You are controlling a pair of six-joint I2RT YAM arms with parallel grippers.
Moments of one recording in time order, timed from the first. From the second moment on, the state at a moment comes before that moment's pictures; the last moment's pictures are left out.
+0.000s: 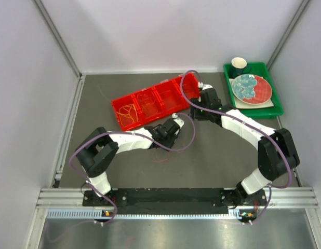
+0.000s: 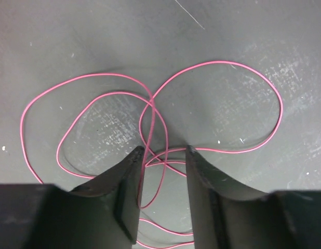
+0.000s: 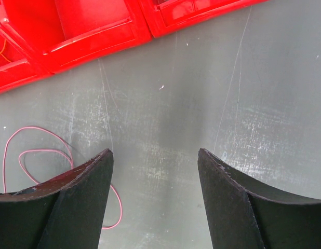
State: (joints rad) left arm -0.89 1.75 1.02 -0.28 -0.18 -0.21; right arm 0.49 1.57 1.09 -0.30 0.09 0.37
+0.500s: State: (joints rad) left arm -0.89 1.75 1.01 -0.27 -0.19 -0.23; right arm 0.49 1.56 1.09 -0.30 0.10 0.37
